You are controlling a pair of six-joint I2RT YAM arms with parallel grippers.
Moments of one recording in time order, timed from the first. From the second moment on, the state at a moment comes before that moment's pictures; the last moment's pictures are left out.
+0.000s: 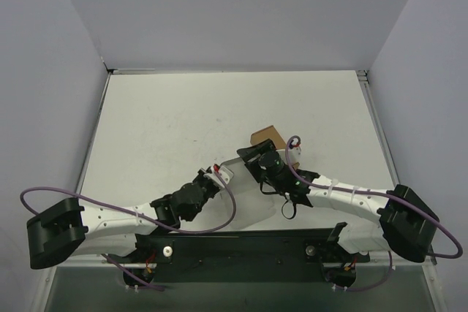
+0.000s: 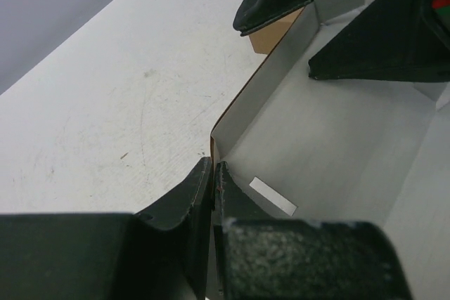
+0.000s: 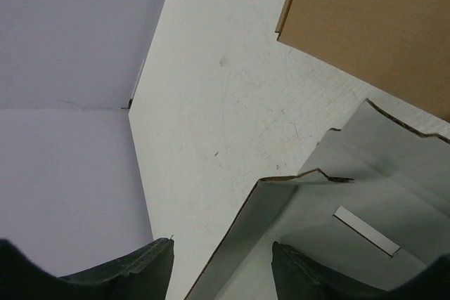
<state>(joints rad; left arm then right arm) -1.16 1.10 0.31 0.60 -0.63 0.22 0.93 1.26 0.59 0.13 0.46 1.55</state>
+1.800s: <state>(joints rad) -1.02 0.95 0.53 0.21 -0.31 -0.03 0.88 1.34 0.57 0.28 0.35 1.52</state>
